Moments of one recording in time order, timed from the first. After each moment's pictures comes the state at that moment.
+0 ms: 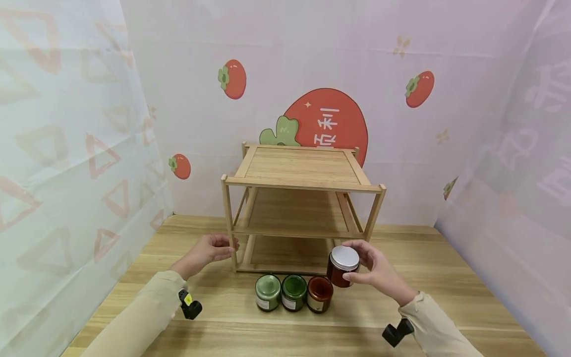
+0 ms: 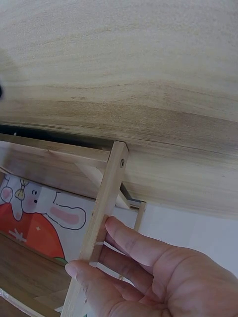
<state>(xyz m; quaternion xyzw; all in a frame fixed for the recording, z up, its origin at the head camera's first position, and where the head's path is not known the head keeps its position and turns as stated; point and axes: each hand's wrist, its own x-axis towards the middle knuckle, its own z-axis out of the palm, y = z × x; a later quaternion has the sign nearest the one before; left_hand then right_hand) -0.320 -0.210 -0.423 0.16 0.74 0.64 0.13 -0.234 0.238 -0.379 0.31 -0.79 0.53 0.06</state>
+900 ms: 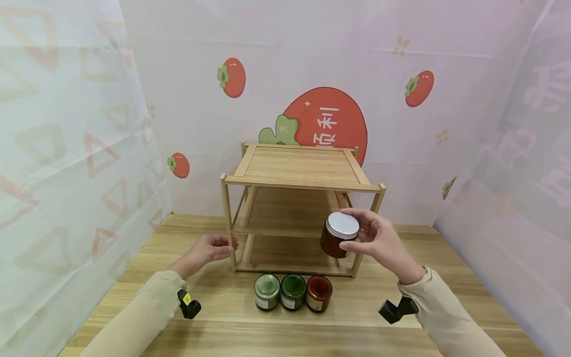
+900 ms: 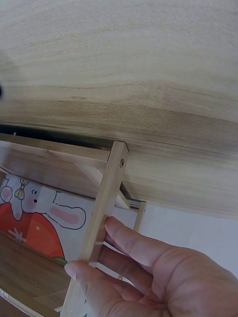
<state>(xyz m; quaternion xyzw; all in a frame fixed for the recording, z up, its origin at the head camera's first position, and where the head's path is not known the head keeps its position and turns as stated) -0.321 -0.210 -0.425 0.15 0.73 0.65 0.13 -0.227 0.216 -0.298 0.31 -0.75 0.58 0.09</state>
